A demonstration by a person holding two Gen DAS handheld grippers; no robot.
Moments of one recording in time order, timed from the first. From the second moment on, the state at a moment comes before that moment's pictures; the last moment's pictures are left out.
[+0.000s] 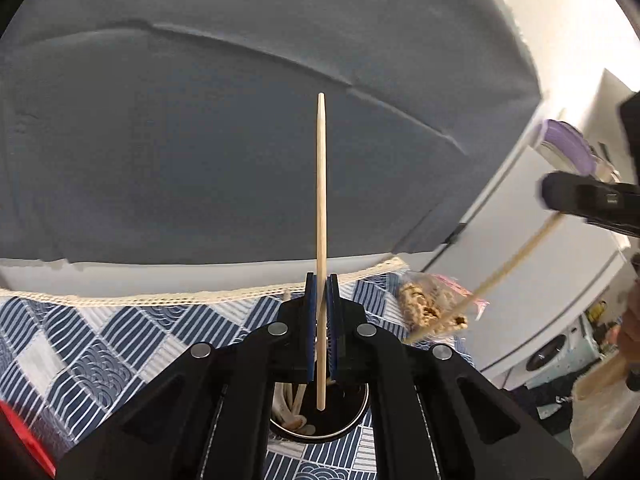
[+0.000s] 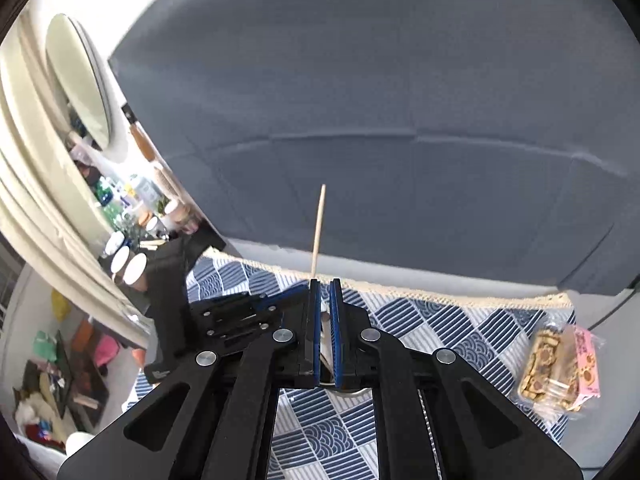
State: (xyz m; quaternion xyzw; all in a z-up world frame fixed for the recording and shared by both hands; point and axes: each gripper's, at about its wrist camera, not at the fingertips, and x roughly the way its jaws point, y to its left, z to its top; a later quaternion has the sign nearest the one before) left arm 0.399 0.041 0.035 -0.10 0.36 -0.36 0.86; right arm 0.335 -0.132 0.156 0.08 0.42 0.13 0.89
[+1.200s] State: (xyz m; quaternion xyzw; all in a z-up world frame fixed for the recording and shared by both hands) left arm 0.225 0.121 0.040 -0.01 0.37 -0.18 0.91; right arm 0.233 -0.132 0.096 0.05 0.41 0.24 0.88
